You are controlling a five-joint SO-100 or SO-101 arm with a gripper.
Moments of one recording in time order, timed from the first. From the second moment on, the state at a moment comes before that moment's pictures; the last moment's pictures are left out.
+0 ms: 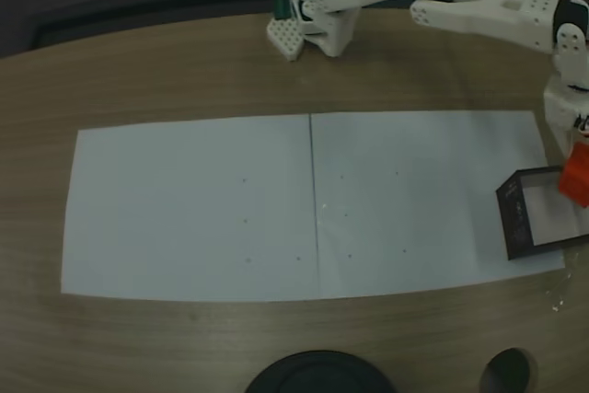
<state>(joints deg) -47.1 45.3 12.0 82.0 1.6</state>
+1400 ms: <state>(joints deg) -45.4 45.3 10.4 83.8 4.5</state>
